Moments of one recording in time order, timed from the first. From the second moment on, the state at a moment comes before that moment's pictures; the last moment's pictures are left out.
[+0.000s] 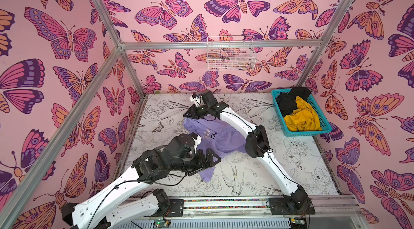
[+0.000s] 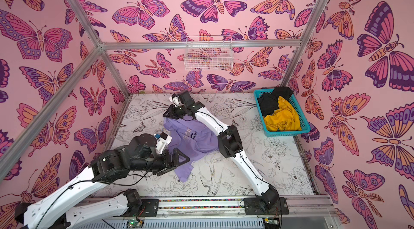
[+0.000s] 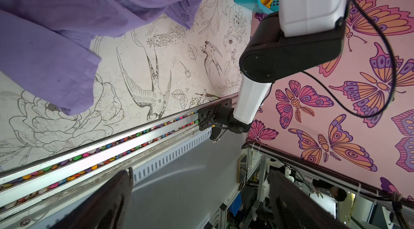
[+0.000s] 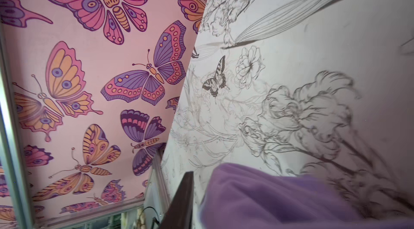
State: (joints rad) left arm -0.94 0.85 1.06 -0.92 0.26 -1.16; right arm 0.79 2.72 2.63 -0.49 -0.73 0.78
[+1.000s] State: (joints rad) left arm -0.94 1.11 1.08 -0.81 0.29 -1.09; right arm 0.64 2.75 2.67 -0.78 -0.91 0.64
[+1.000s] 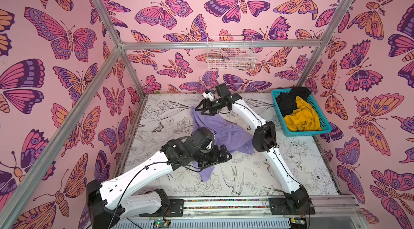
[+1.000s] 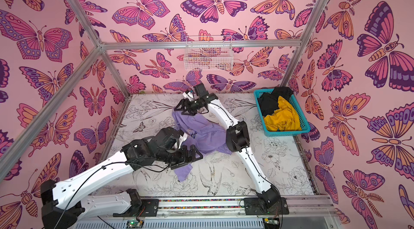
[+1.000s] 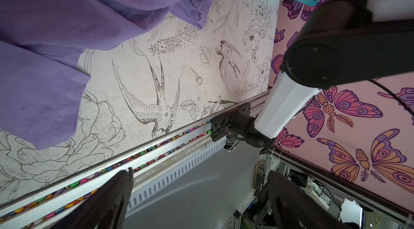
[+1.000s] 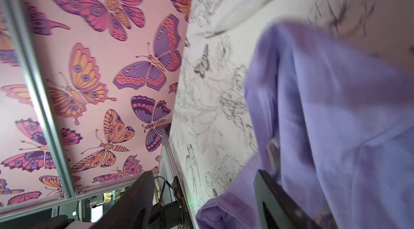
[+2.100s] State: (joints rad) left arm -0.57 1.76 1.19 -0.56 0.29 -0.92; right arm 0.68 1.61 1.54 -1.12 -0.15 0.33
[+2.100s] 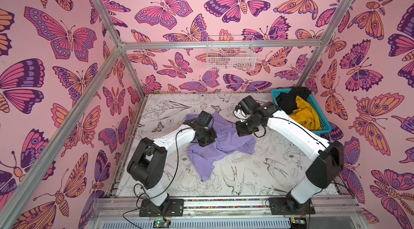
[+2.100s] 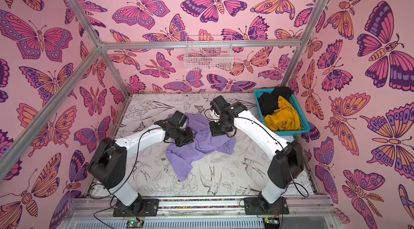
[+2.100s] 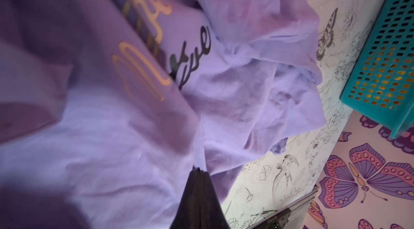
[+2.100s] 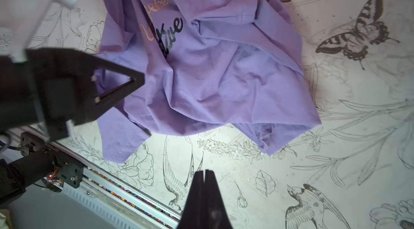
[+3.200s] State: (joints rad) left arm -0.61 1.56 1.14 -1.08 -0.02 -1.12; right arm 0.69 1.47 1.15 -0.94 -0.18 0.40
